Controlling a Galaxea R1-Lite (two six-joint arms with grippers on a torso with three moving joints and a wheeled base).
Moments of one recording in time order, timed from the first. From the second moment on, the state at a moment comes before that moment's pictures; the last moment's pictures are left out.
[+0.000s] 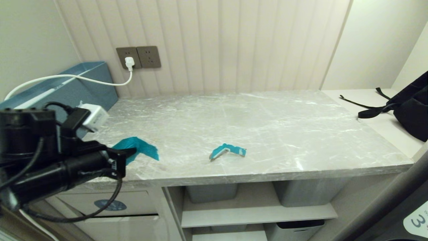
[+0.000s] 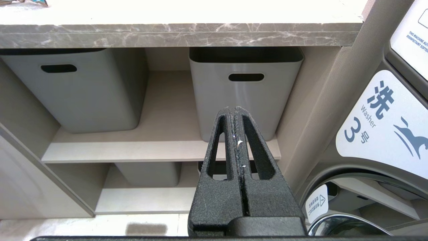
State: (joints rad) left arm -0.28 1.37 -0.67 -0.35 -0.04 0.07; right arm 0.00 0.00 0.00 0.00 0.00 -0.01
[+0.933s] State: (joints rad) left arm 0.04 0.27 -0.03 -0.13 -0.05 0.09; right arm 0.00 0.00 0.00 0.00 0.00 0.00
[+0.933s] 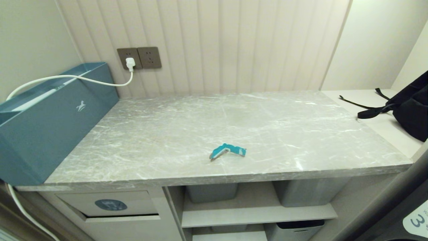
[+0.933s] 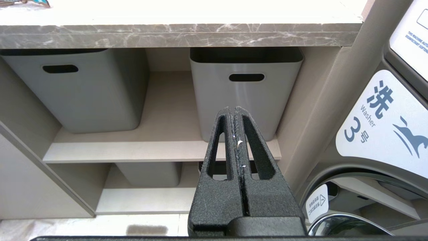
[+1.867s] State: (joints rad) left arm 0.00 0.00 -0.01 0.03 -0.02 0.11; right arm 0.00 0.00 0.00 0.00 0.00 0.00
